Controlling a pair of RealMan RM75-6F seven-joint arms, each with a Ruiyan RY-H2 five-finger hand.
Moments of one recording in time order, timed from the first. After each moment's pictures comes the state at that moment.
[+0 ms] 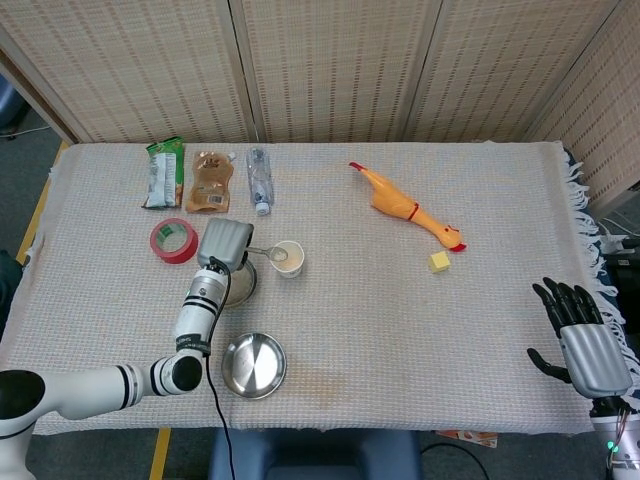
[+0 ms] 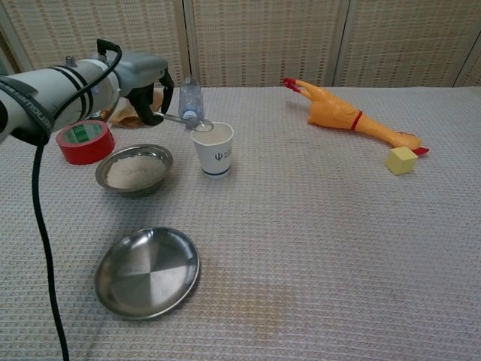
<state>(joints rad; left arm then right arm) -1.05 -1.61 -0.29 -1.38 0.59 1.06 0.89 0.09 -1.07 0.03 -1.67 -1.54 1.44 -0.04</state>
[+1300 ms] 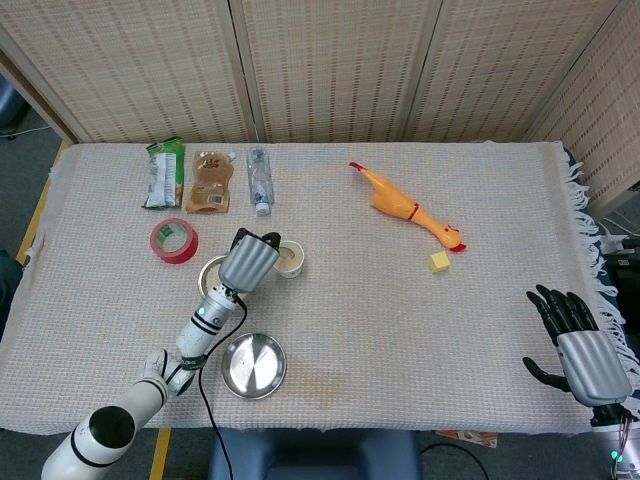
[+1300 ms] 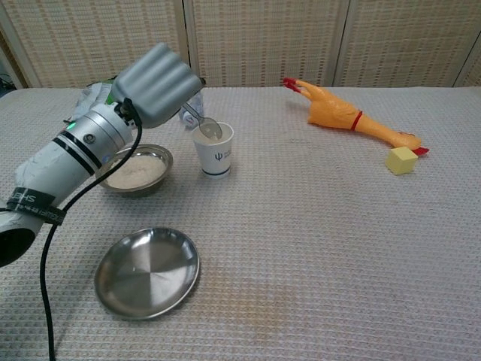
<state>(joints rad) -0.97 -2.07 -0.02 -0.37 1.41 1.35 0.60 0.08 -1.03 0.00 -1.70 -1.58 1.44 0.00</state>
